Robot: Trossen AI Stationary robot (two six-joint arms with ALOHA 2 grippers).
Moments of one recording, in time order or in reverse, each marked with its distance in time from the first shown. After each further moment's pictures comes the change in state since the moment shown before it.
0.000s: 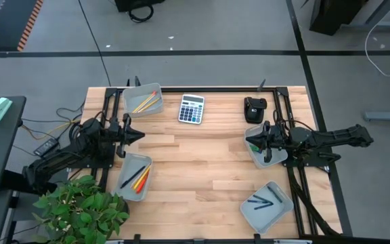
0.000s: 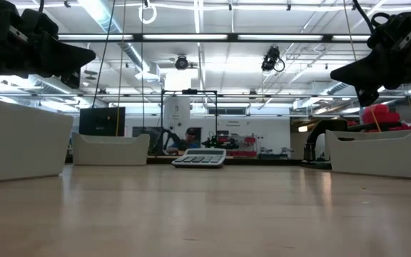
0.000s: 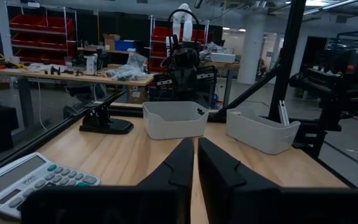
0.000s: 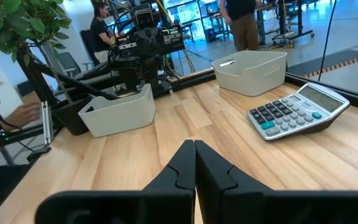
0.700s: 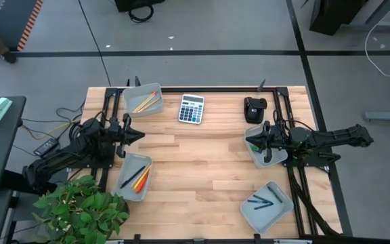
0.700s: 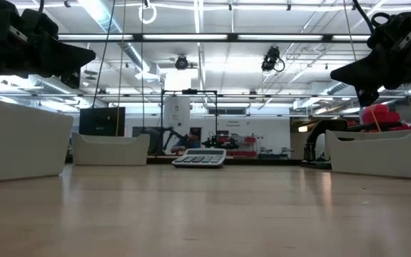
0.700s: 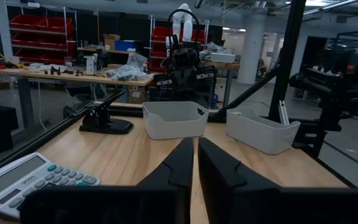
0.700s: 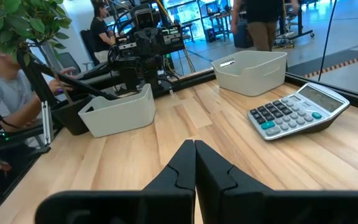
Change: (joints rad) left arm 0.000 0.000 0.000 0.000 0.000 0.000; right arm 0.000 0.000 0.000 0.000 0.000 0.000
